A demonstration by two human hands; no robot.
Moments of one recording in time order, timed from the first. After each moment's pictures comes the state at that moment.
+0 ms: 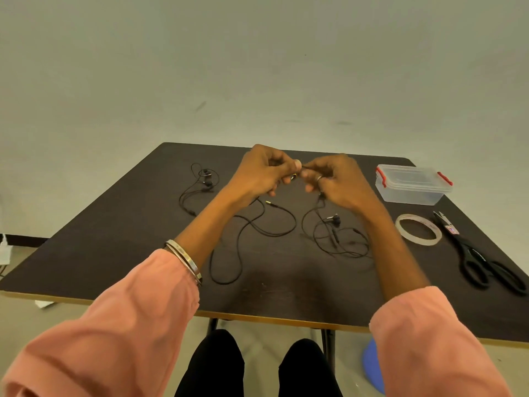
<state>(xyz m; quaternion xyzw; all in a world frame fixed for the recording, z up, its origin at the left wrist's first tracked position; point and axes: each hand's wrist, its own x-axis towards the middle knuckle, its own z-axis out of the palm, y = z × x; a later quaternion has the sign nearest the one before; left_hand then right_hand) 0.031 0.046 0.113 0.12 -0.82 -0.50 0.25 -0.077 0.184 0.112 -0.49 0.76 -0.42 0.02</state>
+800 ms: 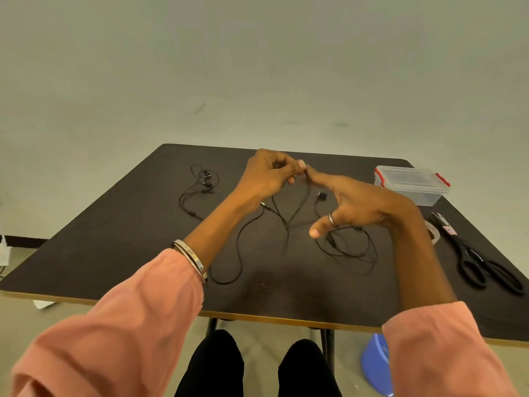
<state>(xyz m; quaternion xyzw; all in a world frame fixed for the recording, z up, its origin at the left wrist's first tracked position) 0.021 0.051 0.104 0.12 -0.79 -0.53 0.29 -0.076 0.216 0.126 -0.56 0.78 -0.19 0.20</state>
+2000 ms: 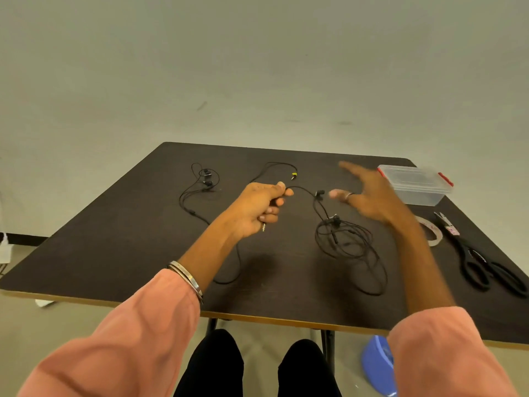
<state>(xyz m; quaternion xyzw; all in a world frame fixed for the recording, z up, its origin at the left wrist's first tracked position) 0.029 0.048 0.064 0.21 -0.58 -0.78 0.13 -0.116 0.222 0.092 -0.41 0.85 -0.34 0.02</state>
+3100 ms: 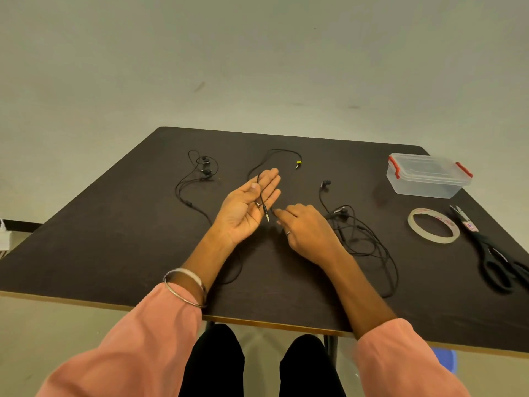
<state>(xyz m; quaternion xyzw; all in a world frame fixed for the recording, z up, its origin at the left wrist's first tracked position) 0.023 0.015 0.007 0.07 -0.32 -0.92 0.23 -0.070 0.147 -0.014 -0.63 0.74 -0.13 -0.20</state>
